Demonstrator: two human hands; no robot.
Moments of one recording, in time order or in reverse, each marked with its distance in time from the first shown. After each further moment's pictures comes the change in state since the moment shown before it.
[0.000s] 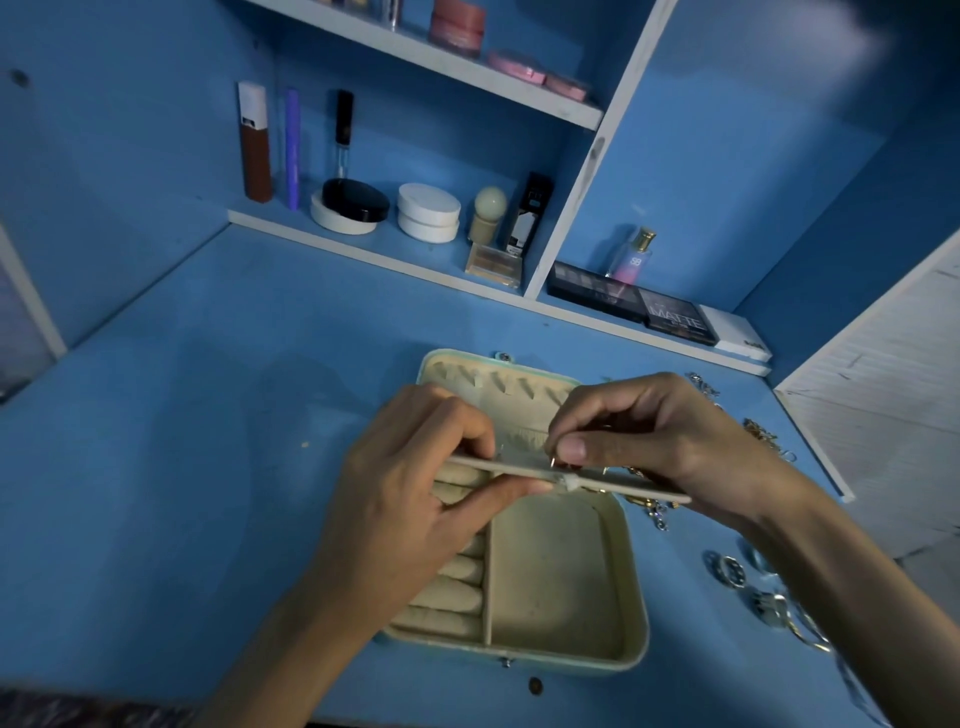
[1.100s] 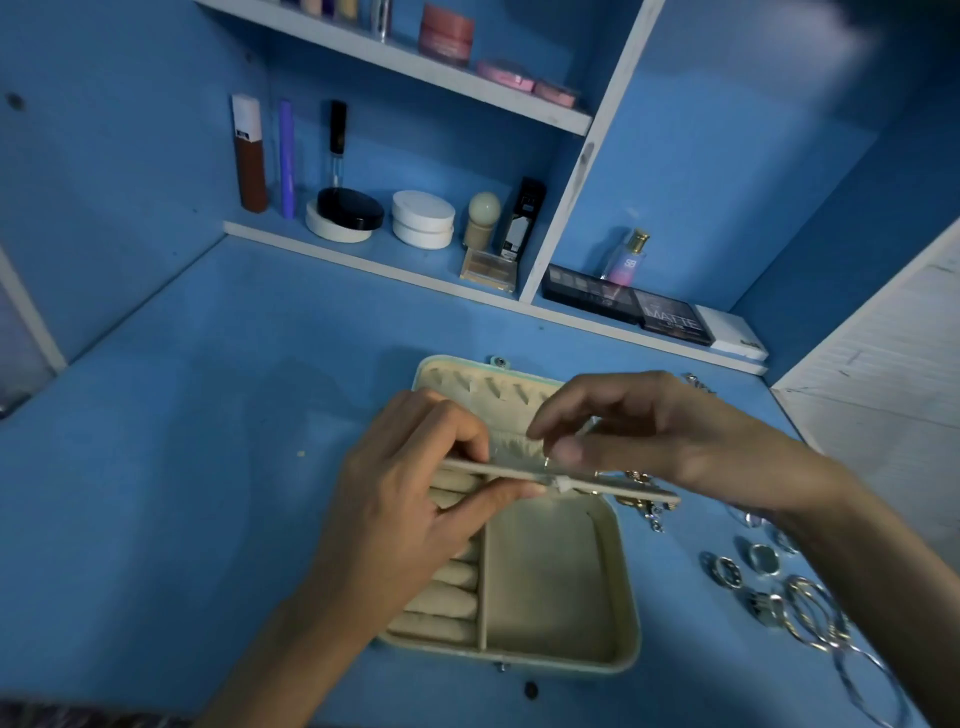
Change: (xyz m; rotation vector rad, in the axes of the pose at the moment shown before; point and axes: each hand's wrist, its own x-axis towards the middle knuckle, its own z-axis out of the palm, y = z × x) left_hand 0.003 0.001 0.001 0.020 -0.023 -0.010; right_hand -0.003 -0.013 -0.010 -0.226 -0.072 0.013
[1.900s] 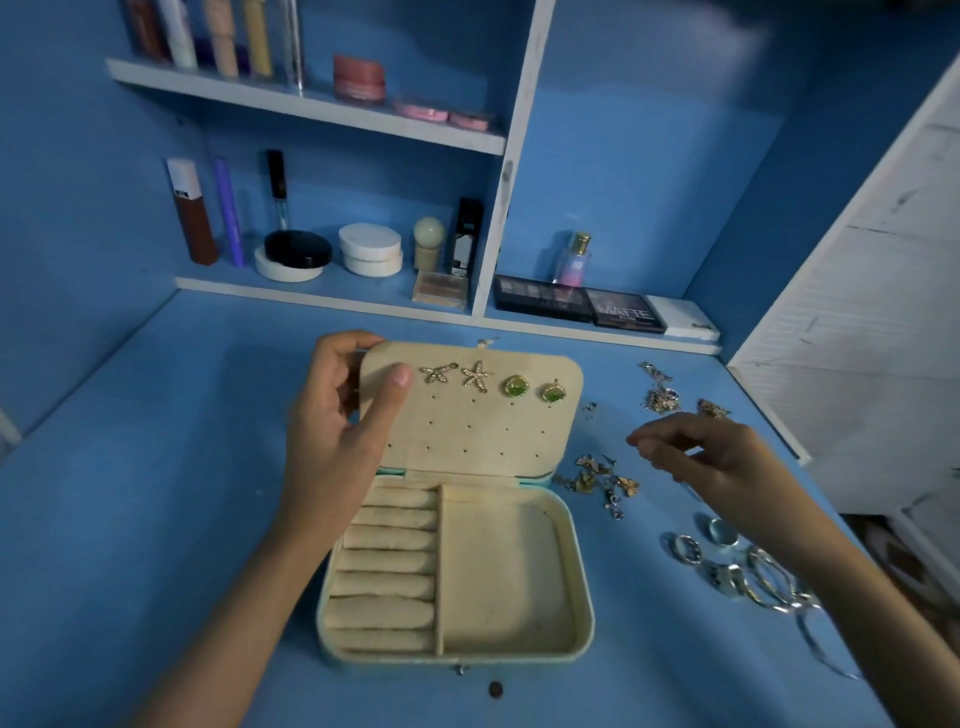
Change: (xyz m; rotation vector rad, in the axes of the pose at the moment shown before) left_hand 0.032 -0.034 0.020 -0.437 0.083 -0.423; right_hand -0.067 0.090 -0.014 -0.132 0.680 0.231
